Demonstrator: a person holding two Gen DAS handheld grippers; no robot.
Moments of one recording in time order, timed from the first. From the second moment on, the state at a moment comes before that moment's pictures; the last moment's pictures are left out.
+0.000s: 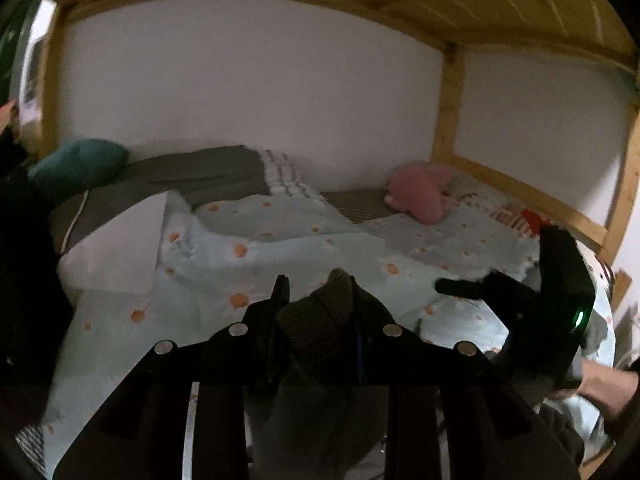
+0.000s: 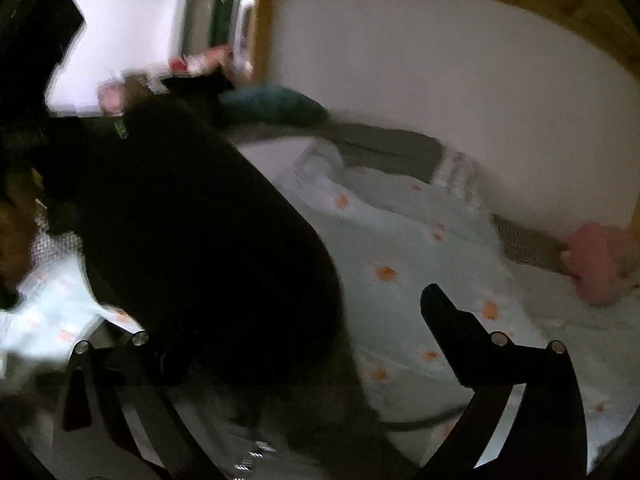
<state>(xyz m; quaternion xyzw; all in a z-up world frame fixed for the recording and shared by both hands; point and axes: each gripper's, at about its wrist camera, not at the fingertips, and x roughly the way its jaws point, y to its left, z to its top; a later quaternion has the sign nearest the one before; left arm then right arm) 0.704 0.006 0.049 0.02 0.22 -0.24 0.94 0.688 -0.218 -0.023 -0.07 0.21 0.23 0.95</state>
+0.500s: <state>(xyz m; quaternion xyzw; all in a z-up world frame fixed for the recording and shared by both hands) 0.628 0.039 0.070 -0.04 0.17 -0.22 0.96 0.691 -0.246 0.039 0.01 0.19 0.21 0.96</state>
